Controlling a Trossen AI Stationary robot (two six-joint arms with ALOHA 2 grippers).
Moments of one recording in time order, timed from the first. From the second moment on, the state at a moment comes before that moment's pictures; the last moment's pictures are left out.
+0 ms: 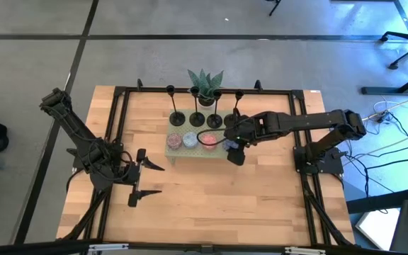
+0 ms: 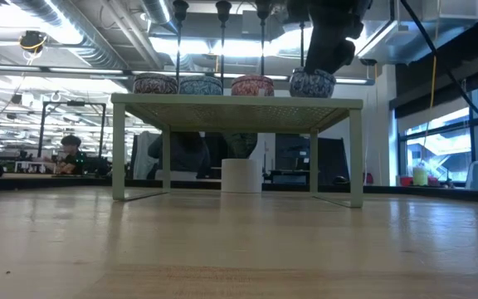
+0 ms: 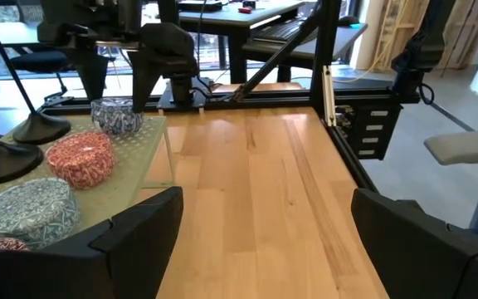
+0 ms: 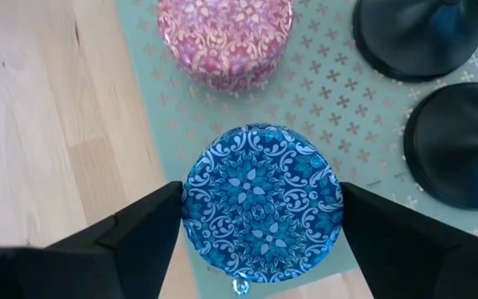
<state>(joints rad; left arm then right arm) -0.84 0.96 0.66 -0.03 -0.78 -0.26 0.07 1.55 1.37 -0.94 0.14 0.35</state>
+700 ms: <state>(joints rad) -0.84 0.96 0.66 -0.03 -0.78 -0.26 0.06 1.55 1.37 -0.96 0.10 0.27</state>
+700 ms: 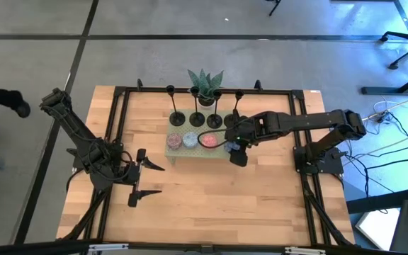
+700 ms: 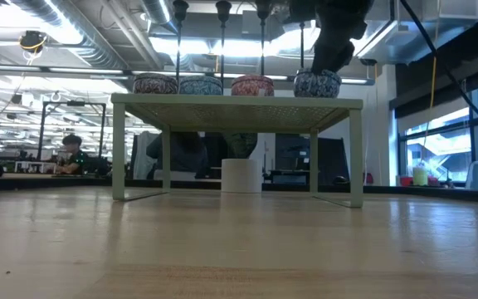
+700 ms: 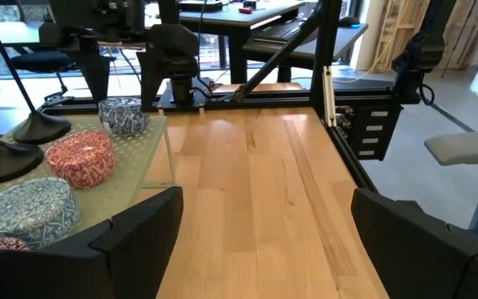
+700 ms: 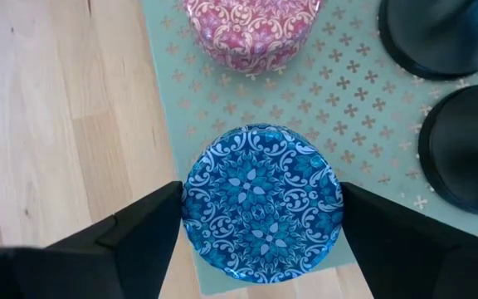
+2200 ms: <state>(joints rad) -0.84 0.96 0.66 -0.03 -0.78 -0.26 0.05 1.55 1.37 -0.95 0.24 0.19</state>
